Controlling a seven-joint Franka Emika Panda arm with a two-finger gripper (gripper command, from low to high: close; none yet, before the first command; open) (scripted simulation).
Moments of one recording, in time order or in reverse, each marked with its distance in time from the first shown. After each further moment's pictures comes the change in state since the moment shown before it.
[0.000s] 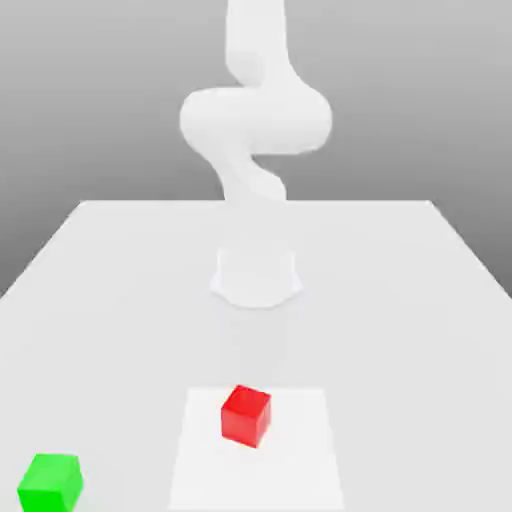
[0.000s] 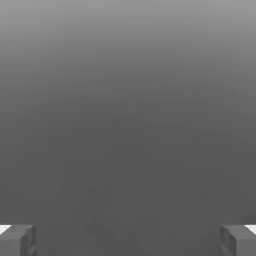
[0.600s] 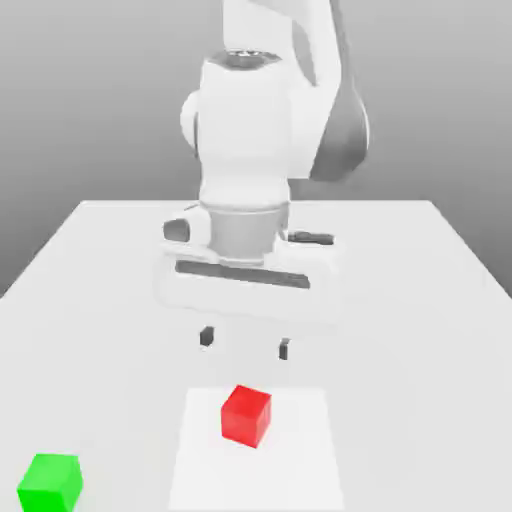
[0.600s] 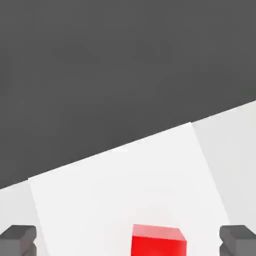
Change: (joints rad) arm -0.074 0.669 0.049 -0.405 0.000 0.407 0.307
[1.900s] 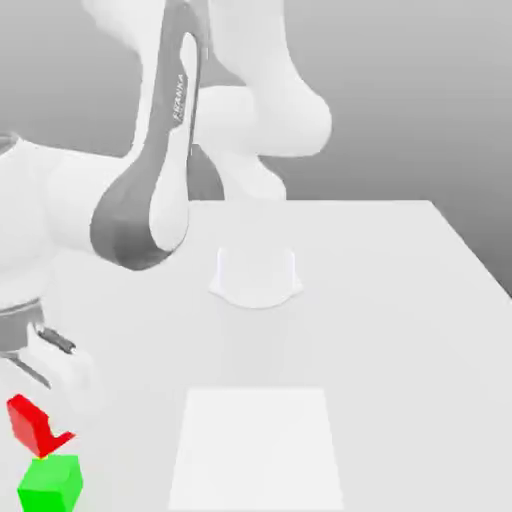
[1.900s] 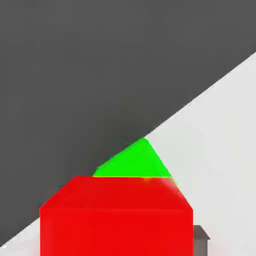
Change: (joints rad) arm -0.266 0.402 -0.156 0.476 0.068 -0.128 -0.206
